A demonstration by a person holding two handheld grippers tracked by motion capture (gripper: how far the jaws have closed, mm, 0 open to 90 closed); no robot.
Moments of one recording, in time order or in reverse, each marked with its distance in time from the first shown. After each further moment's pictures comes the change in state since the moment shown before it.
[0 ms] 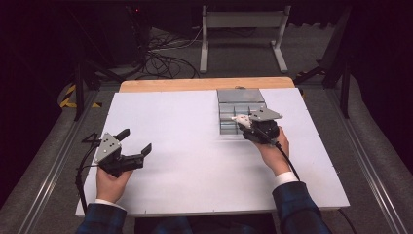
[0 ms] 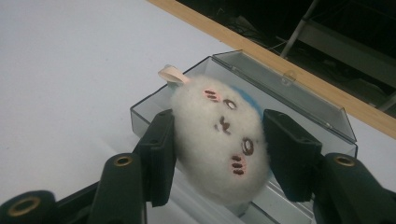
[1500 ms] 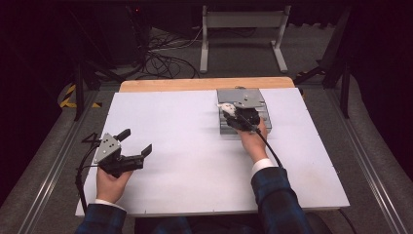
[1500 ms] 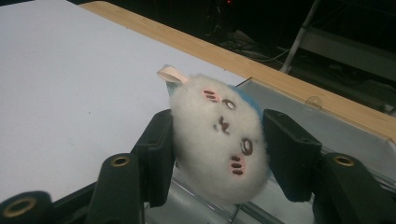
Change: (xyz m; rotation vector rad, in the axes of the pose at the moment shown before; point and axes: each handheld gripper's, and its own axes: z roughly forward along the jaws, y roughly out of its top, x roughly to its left) left arm 0.000 -0.001 0.000 -0.011 -0.021 0.003; right arm 0.006 0.020 0.067 -0.070 0.003 0.107
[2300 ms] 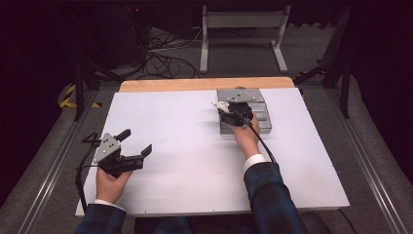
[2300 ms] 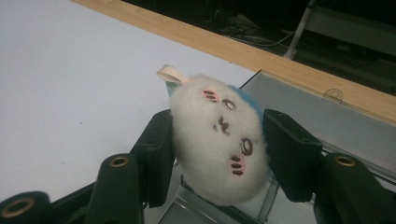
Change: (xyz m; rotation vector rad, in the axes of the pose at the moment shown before) left arm 0.001 0.000 0.000 0.005 -0.009 -0.004; right arm 0.002 0.009 0.028 0.060 -0.003 0.049
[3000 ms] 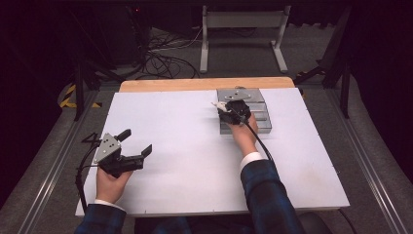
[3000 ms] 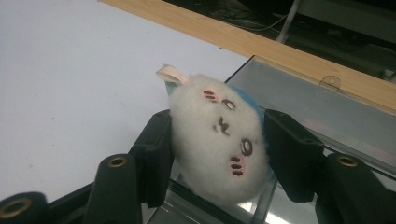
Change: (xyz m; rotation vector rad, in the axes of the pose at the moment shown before) left arm 0.000 0.000 0.000 0.004 -0.003 0.002; right arm -0.001 0.001 0.015 0.063 -0.043 0.000
